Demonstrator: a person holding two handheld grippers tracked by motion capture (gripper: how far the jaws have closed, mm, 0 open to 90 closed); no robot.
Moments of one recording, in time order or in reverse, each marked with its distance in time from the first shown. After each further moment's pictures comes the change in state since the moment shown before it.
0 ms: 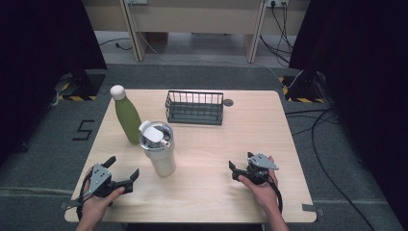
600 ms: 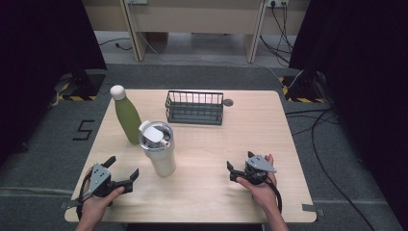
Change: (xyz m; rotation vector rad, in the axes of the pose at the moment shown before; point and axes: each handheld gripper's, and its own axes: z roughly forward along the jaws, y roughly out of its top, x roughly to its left) left arm 0.001 0.000 0.000 0.000 -0.002 -0.003; right arm 0.011 0.000 0.000 -0.047 -0.031 -0.035
